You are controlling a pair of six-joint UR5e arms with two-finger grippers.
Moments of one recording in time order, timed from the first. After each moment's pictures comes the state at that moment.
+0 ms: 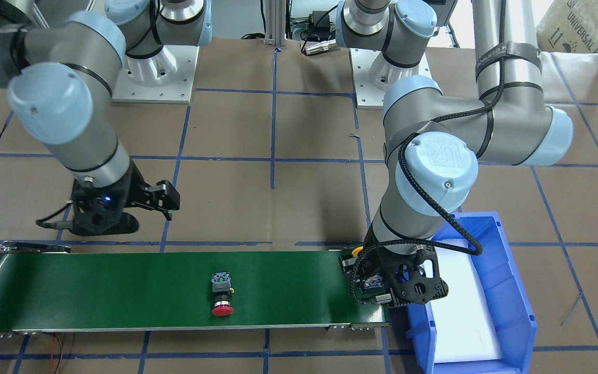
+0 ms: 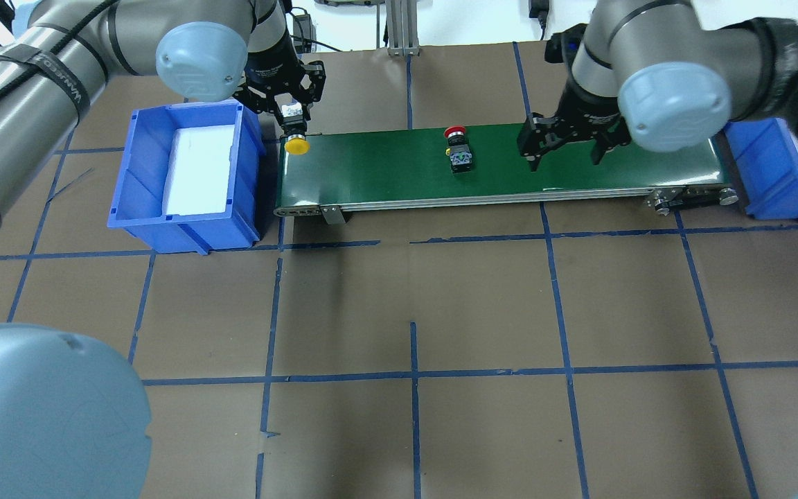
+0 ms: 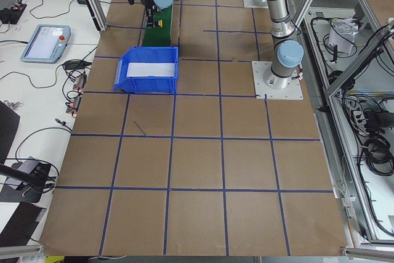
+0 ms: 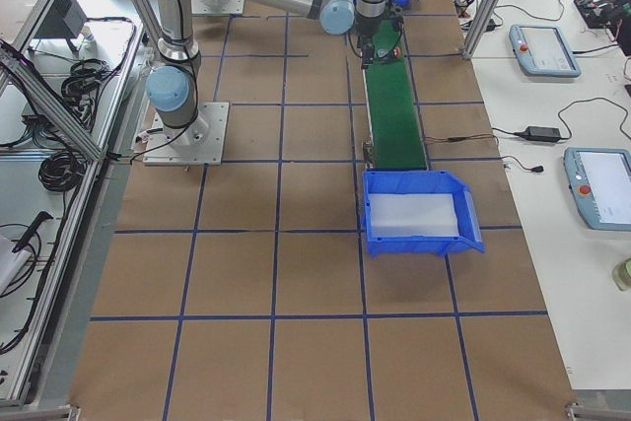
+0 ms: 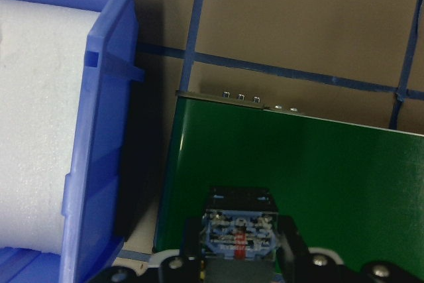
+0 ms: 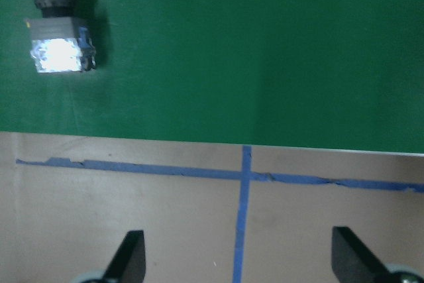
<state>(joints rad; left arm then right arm) -1.67 -2.08 -1.31 -1.23 1.58 -0.28 1.61 -1.28 1.62 -1.93 -1.55 -0.05</state>
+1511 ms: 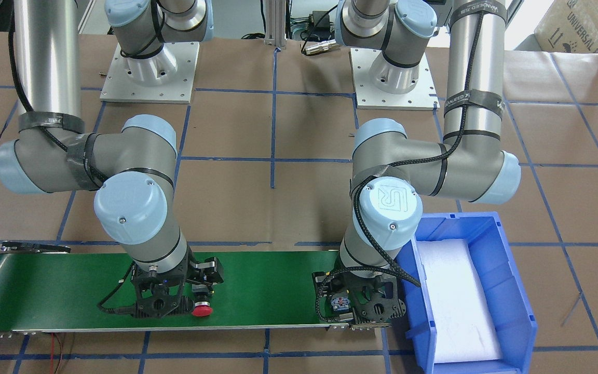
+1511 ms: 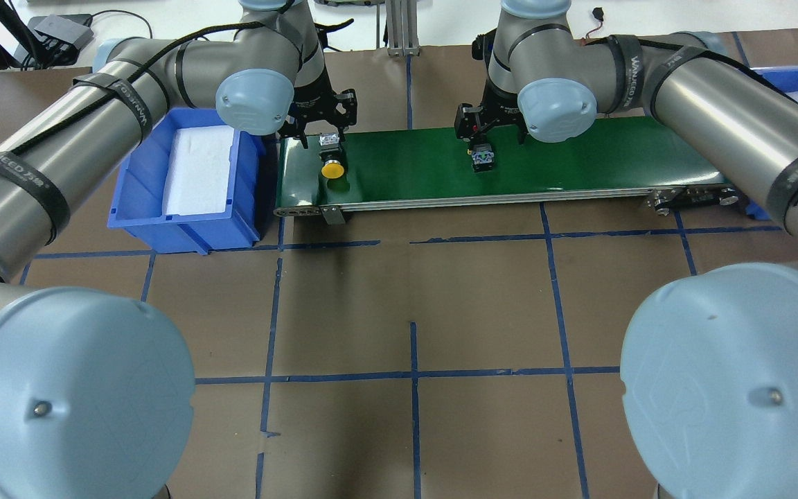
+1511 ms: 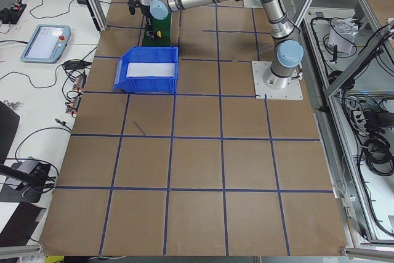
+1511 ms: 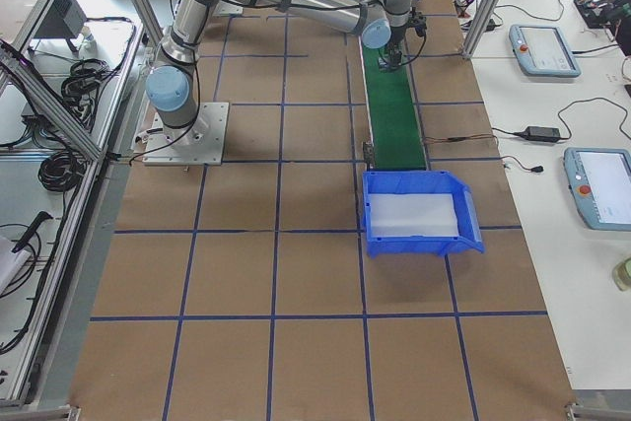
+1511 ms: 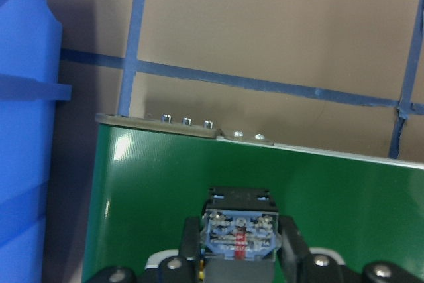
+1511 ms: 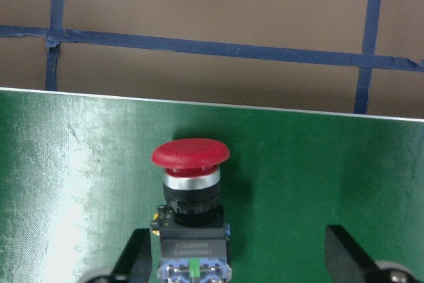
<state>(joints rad) -1.71 -2.17 -1.34 -1.14 1.58 -0.31 1.69 -1.00 1.43 -2.09 -1.55 0.02</state>
